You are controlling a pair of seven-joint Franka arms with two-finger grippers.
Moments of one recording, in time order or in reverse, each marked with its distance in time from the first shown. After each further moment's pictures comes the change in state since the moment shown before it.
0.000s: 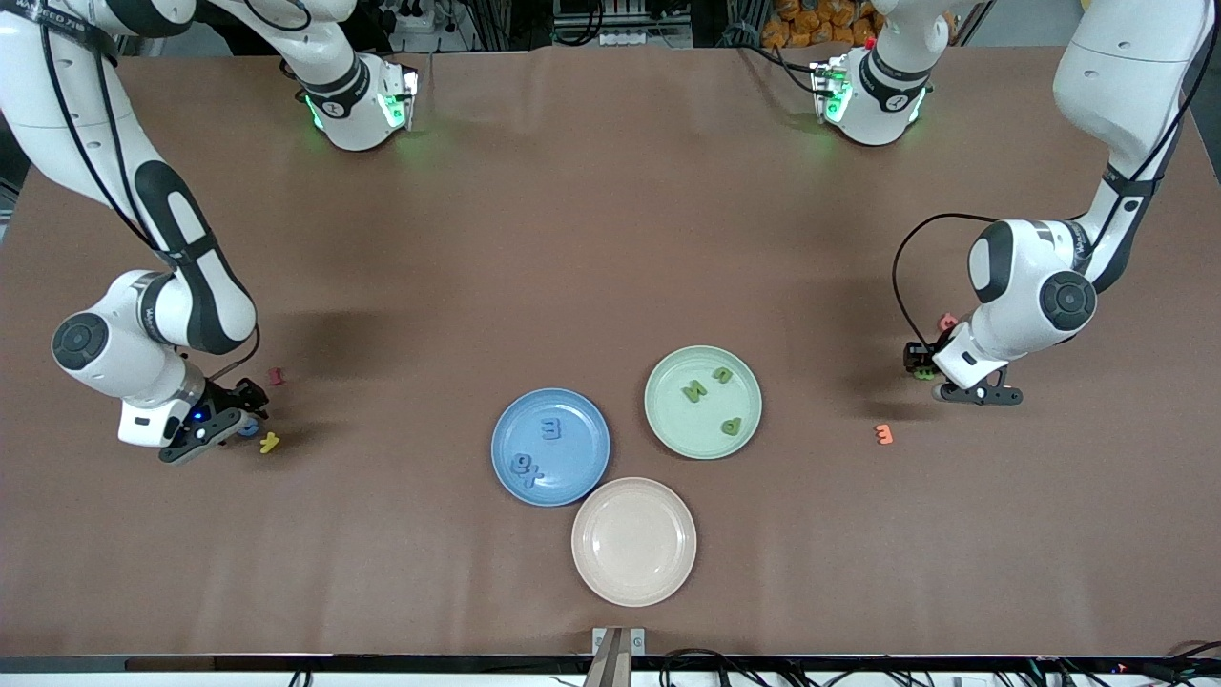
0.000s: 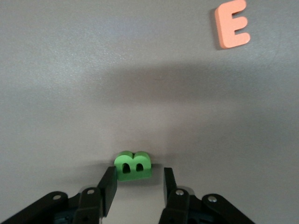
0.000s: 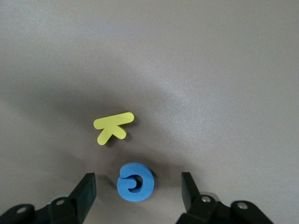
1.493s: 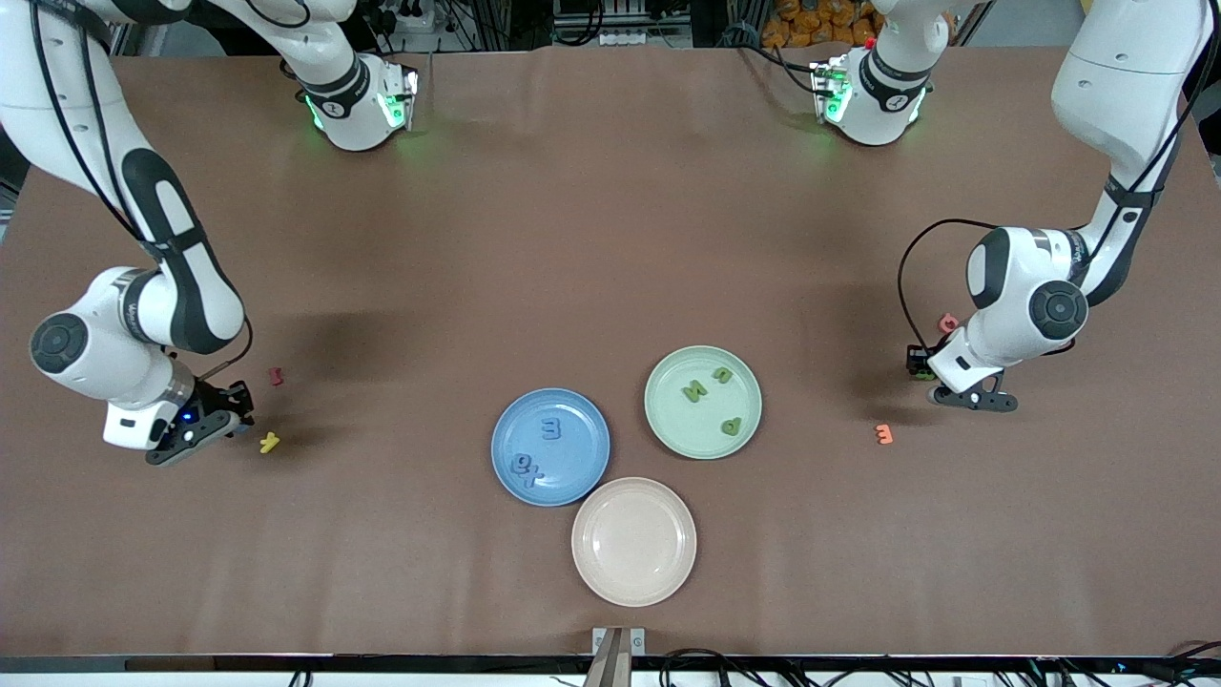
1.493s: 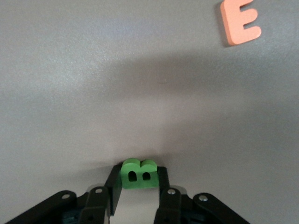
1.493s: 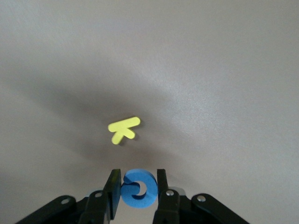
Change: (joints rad) left arm -0.010 0.031 0.009 0.032 0.073 -0.016 0.000; right arm 0.001 -0.058 0.012 0.032 0.004 -0.129 0.068
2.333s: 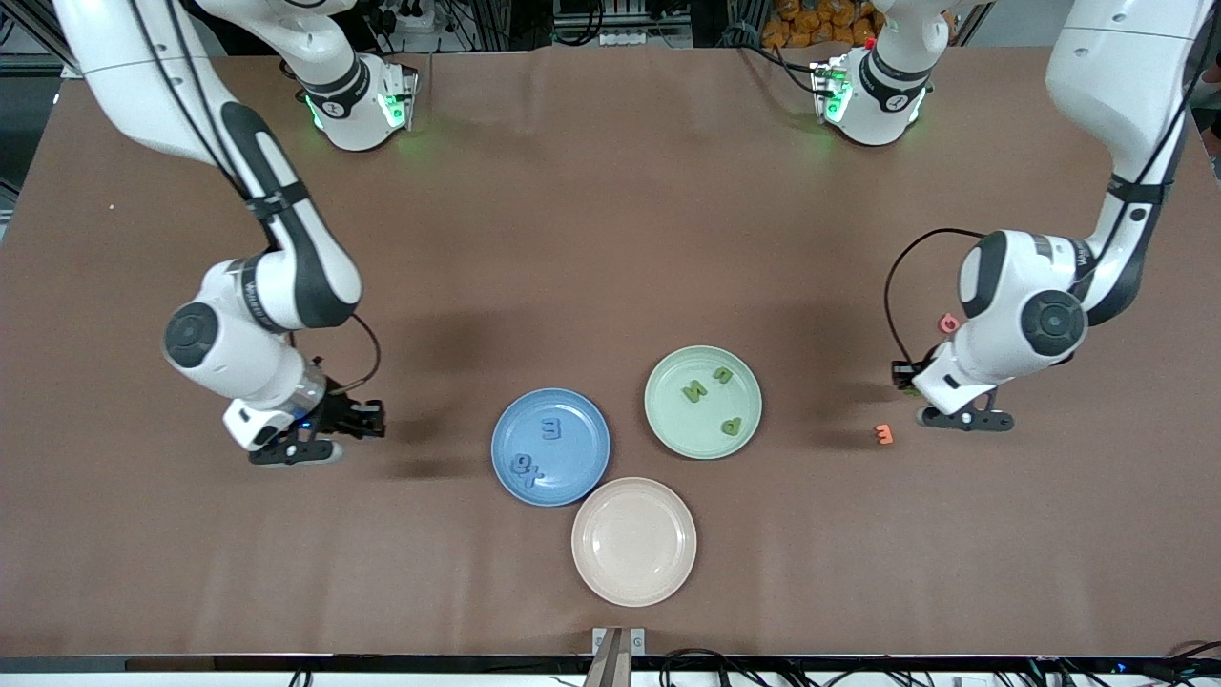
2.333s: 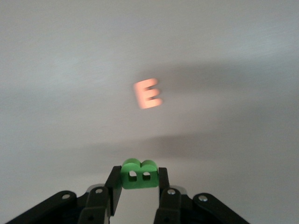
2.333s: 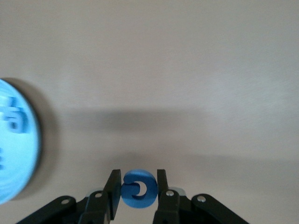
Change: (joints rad) left arm -0.057 -0.030 -0.091 0.177 0.000 -0.205 -0.171; right arm 0.279 -0.050 0.102 0.054 0.130 -0.041 0.837
